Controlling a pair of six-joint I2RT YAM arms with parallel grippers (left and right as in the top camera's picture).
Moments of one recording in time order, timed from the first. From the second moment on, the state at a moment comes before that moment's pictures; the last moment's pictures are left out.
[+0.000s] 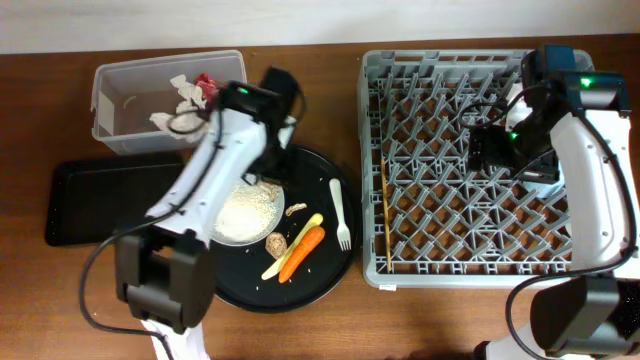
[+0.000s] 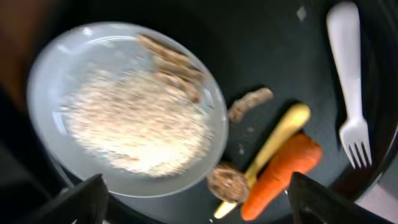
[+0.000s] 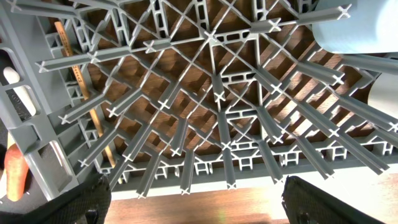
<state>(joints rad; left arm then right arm) -0.40 1.98 1.77 -1.34 -0.05 -0.13 -0.10 1.73 1.75 -1.51 -0.05 0.12</state>
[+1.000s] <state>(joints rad) -0.53 1.97 1.33 -0.91 -0.25 -0.24 -0.10 1.73 1.76 -1.52 -0.05 0.12</state>
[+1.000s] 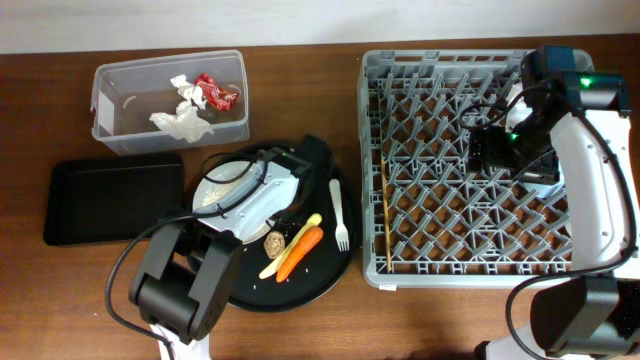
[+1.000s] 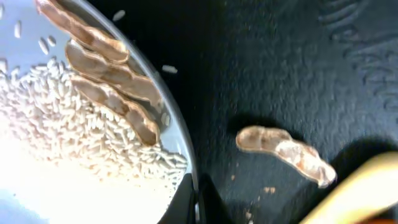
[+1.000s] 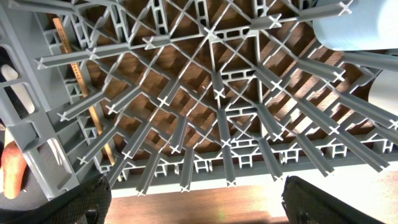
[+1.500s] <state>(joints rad) -0.52 1.72 1.37 -1.07 -0.26 -0.24 -0.10 1.73 1.76 -1.52 -0.05 0.12</state>
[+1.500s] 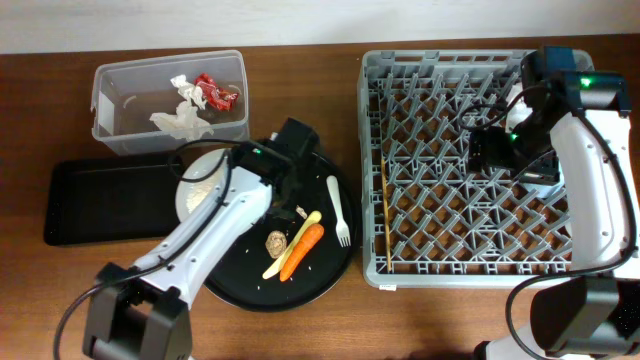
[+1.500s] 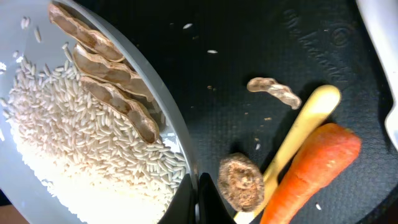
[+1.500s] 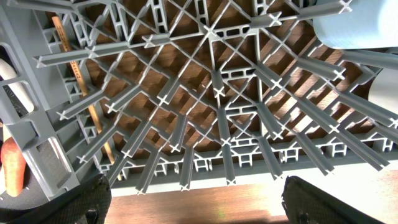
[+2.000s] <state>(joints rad) -0.08 1.71 1.37 -0.95 -0.04 -0.03 -0.10 1.73 1.76 -1.55 -0.05 0.12</state>
